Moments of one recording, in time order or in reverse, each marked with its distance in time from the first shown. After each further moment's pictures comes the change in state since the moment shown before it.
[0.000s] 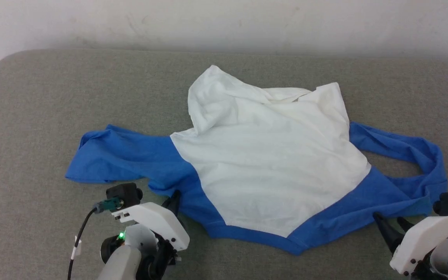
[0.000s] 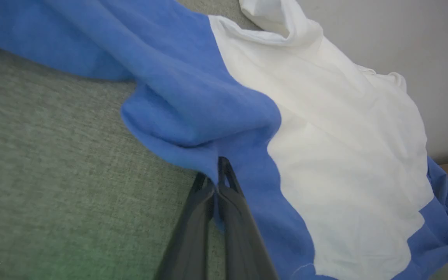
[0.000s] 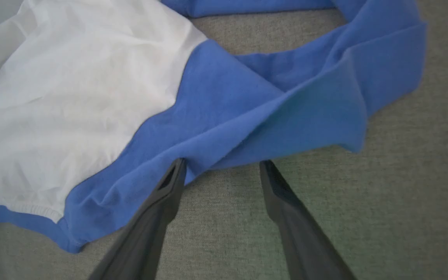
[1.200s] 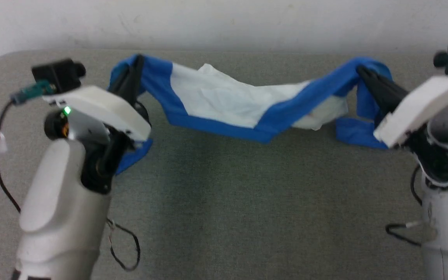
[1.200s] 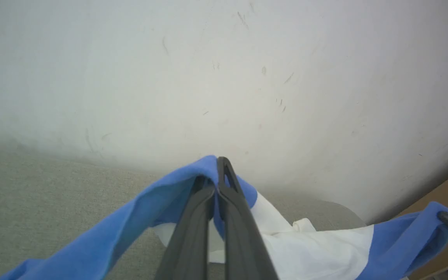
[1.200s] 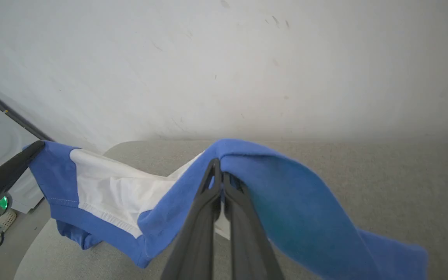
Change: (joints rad) left arm -0.309 0.119 0.054 -0.218 -0.025 -0.050 0.043; right arm -0.468 -0.002 0.120 -0.028 0.154 0.000 0.046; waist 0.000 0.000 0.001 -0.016
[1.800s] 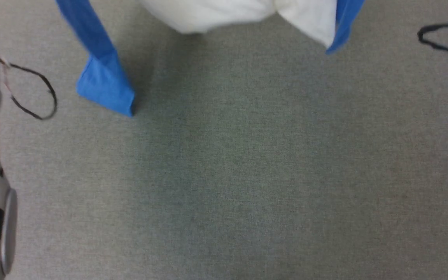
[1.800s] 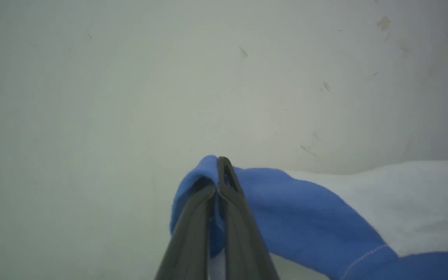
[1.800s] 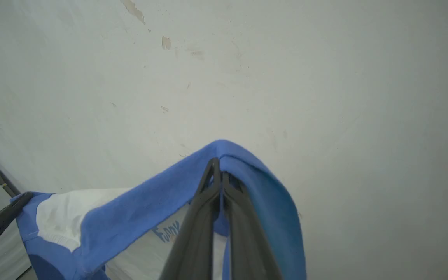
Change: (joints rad) left arm -0.771 0.168 -0.008 0.359 0.199 0.006 0.001; right arm -0.994 0.002 0.028 0.609 -0.059 0.000 -0.224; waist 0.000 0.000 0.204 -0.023
